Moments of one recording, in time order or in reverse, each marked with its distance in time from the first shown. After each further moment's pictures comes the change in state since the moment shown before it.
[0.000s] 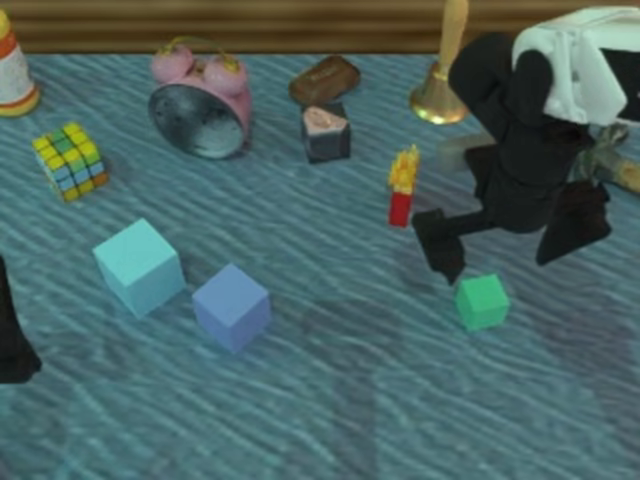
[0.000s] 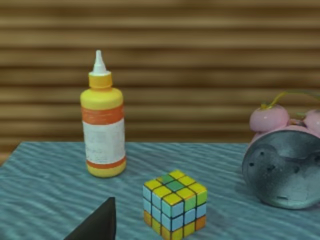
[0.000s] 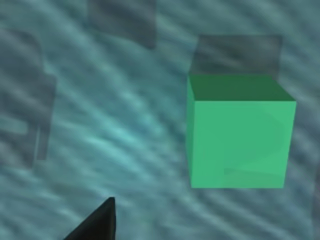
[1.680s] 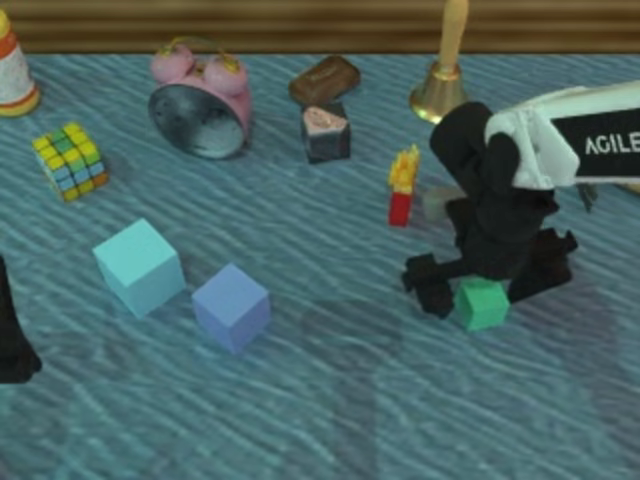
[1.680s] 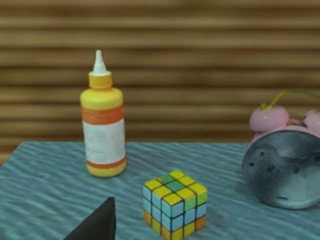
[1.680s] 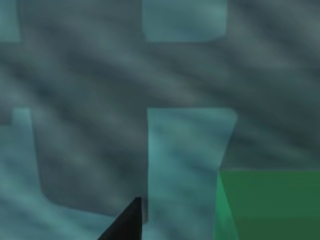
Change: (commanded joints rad) left arm 0.000 0.000 0.000 0.000 0.000 0.000; right arm 0.006 0.170 -0.132 0.291 0.002 0.006
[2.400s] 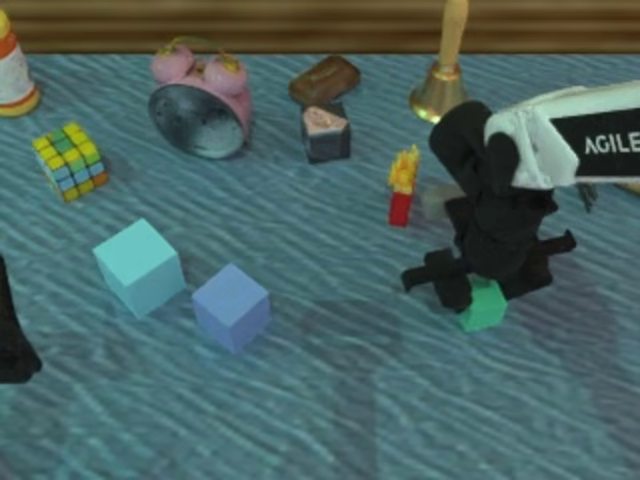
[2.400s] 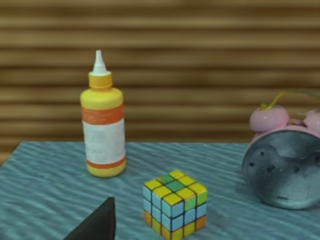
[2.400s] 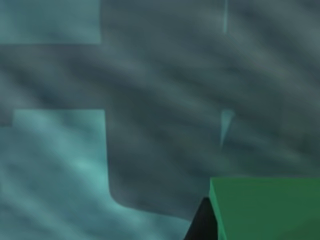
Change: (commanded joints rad) left arm 0.000 0.000 0.000 0.000 0.000 0.000; right arm 0.000 0.000 0.000 0.000 0.000 0.000
